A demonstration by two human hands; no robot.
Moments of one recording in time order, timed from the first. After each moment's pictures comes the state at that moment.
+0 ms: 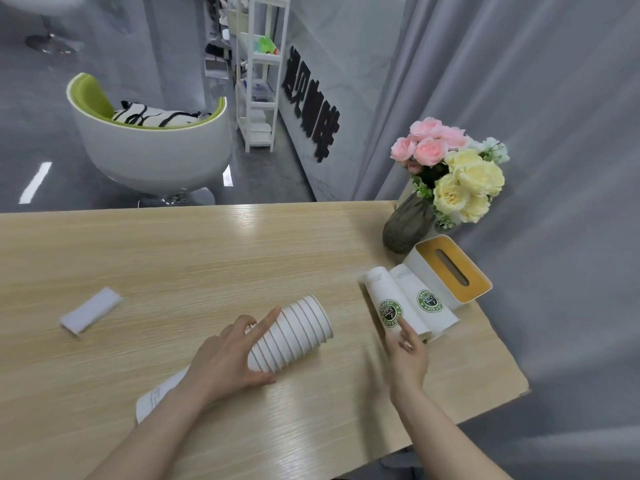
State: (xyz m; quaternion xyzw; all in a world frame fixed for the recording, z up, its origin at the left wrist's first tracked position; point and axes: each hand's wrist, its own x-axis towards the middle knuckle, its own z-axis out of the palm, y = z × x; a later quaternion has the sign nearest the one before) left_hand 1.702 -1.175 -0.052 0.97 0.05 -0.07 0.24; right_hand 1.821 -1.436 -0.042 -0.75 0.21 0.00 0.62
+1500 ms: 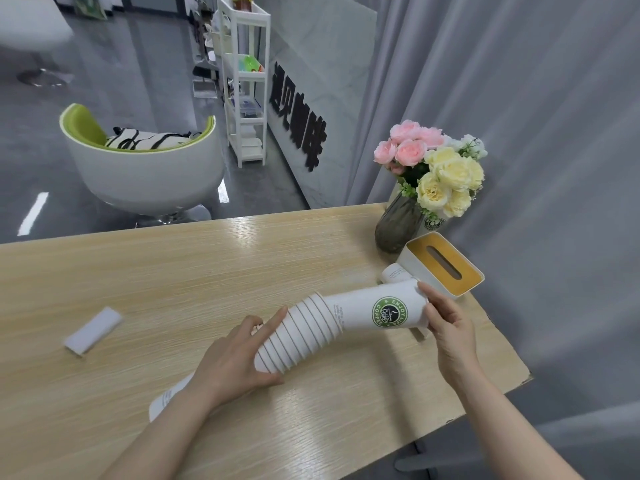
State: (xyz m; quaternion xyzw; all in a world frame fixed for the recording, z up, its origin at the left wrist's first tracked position) left_hand 1.705 -1.180 -0.029 0.97 0.02 -0.06 0.24; right_hand 1.842 -1.483 0.026 -0.69 0.01 0.03 0.73
